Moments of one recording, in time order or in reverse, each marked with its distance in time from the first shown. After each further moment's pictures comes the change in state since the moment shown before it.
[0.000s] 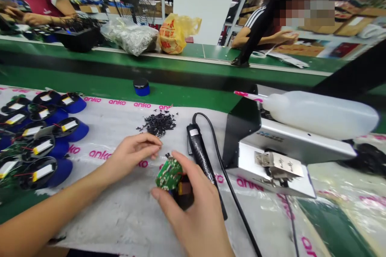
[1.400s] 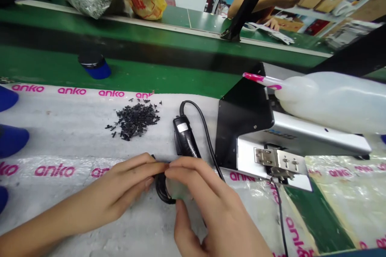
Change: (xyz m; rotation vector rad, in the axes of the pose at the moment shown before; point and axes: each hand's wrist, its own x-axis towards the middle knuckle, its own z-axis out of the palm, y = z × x) left_hand -0.006 0.004 0.012 0.211 -0.484 0.191; right_hand 0.022 -0.013 -0.048 -0.446 -0.224 -0.212
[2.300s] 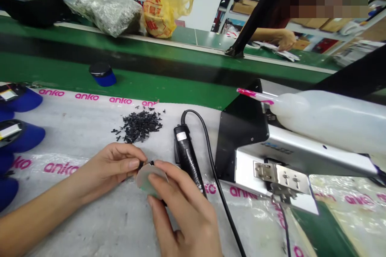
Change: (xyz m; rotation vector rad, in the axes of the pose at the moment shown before) left_hand 0.015 -0.011 -0.010 -1.200 0.342 -0.277; right_hand -0.001 -0.003 0.048 0.400 0.292 0.053
